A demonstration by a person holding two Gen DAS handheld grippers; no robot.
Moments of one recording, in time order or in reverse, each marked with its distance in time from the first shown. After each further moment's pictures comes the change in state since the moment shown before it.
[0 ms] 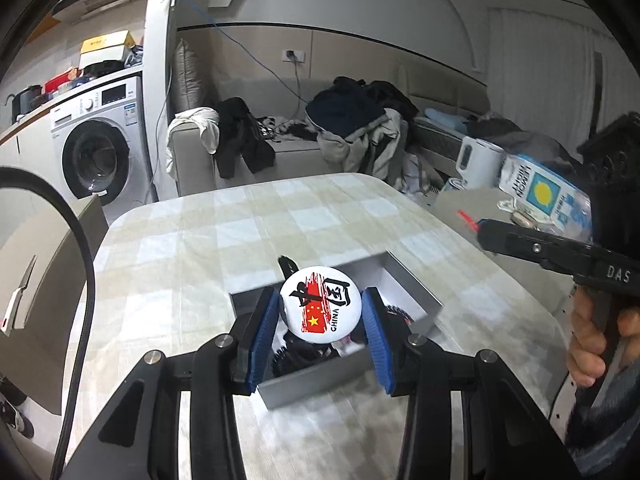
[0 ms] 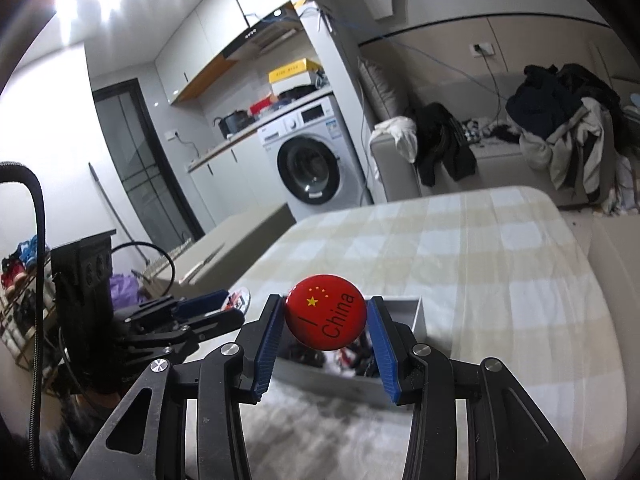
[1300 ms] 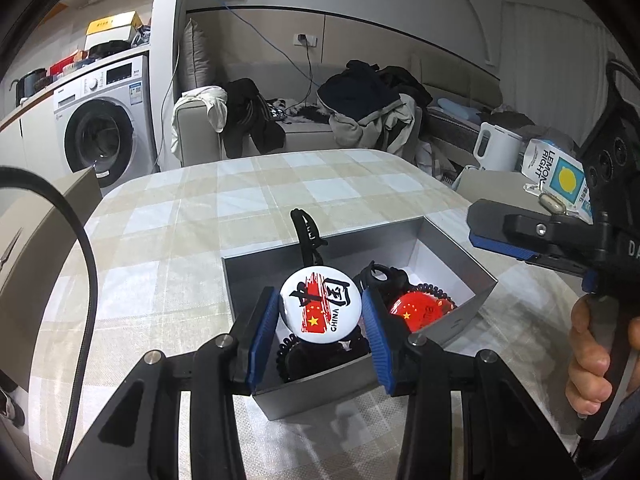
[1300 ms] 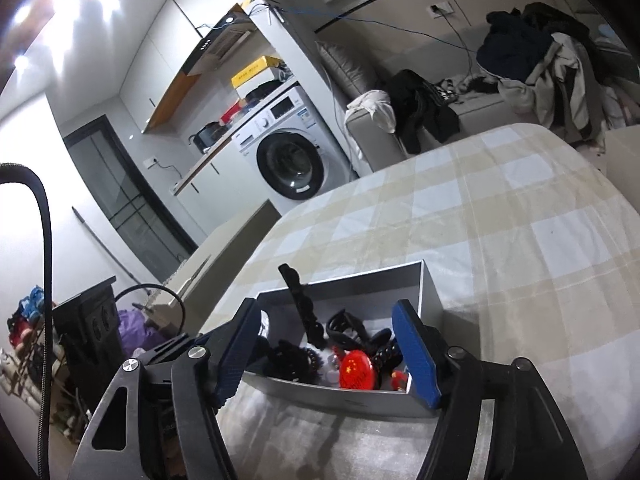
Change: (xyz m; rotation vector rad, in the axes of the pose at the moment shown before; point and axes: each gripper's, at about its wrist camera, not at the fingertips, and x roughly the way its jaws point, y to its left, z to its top) left arm 0.034 0.008 -0.028 -0.016 0.033 0.030; right arm 0.050 -0.028 -0.027 0.204 0.031 0.018
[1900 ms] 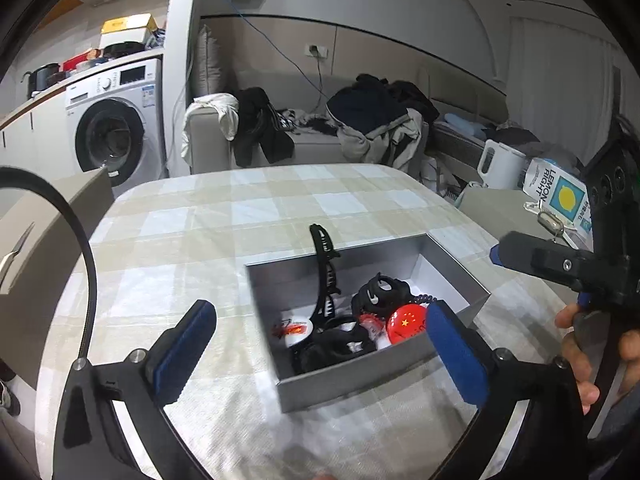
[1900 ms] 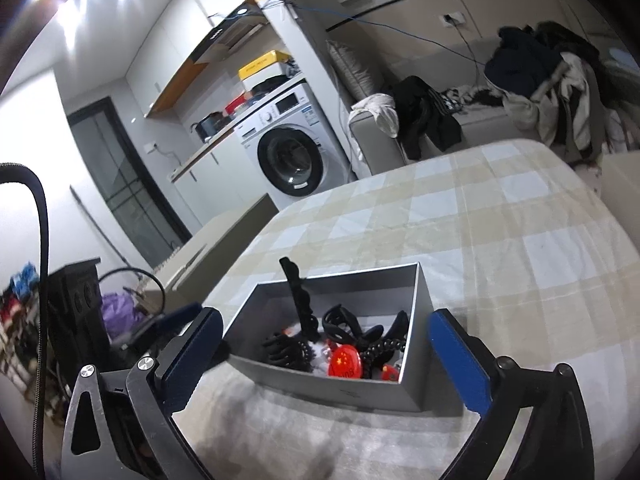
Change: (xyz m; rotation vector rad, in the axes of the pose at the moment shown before) left arm -0.019 0.010 0.000 -0.036 -0.045 0.013; right arm -0.010 0.009 -0.002 -0.097 0.003 -0.038
